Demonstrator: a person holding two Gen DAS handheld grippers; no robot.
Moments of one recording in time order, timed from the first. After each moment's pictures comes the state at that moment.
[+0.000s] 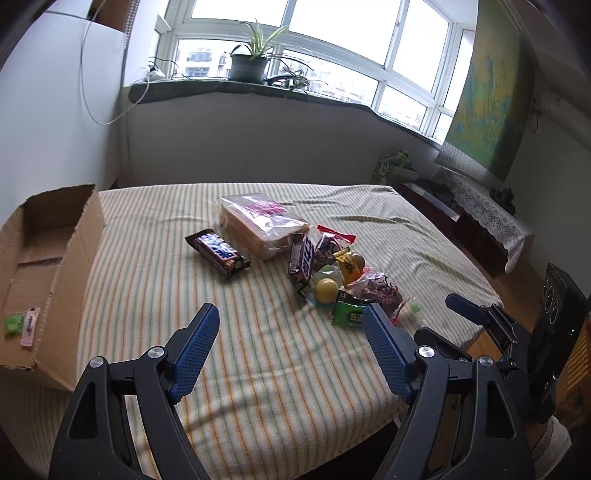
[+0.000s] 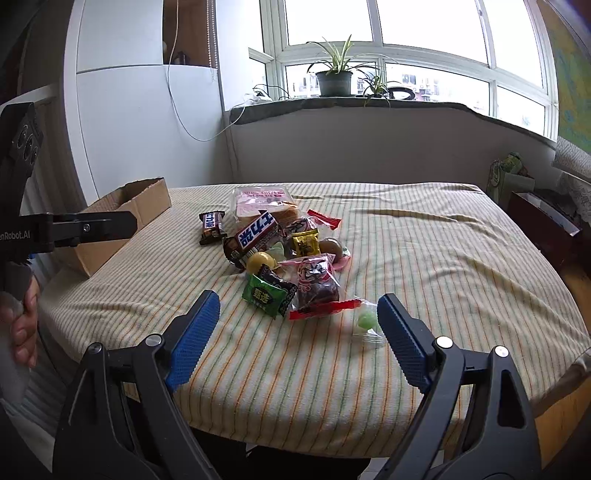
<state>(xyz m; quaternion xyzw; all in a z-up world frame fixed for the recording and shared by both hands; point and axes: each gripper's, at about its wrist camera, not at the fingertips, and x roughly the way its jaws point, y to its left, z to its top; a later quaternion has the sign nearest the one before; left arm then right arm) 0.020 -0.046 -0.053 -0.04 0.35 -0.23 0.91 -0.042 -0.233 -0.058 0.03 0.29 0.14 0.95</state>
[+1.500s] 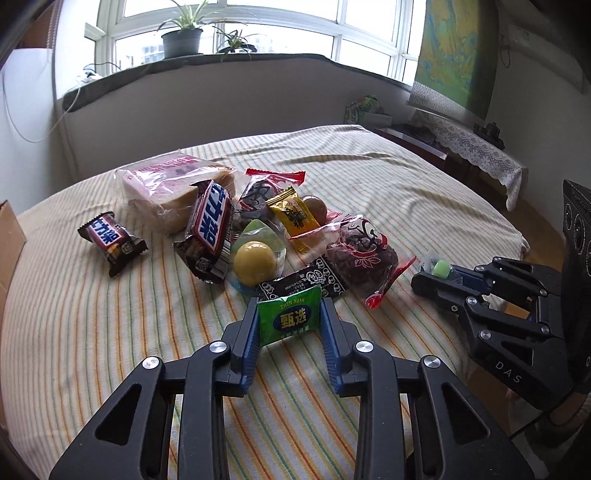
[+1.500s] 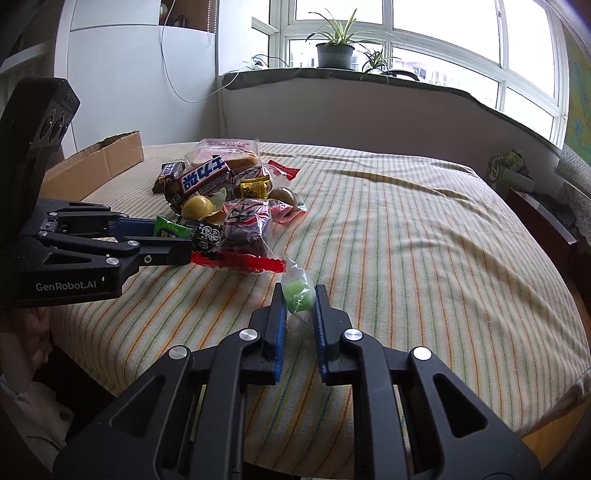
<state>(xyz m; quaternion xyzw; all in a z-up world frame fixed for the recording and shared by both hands) 0.041 -0.129 -0.117 0.06 0.37 -0.27 0.89 -0.017 -0.262 -0.106 -0.03 0.32 0.14 0.94</state>
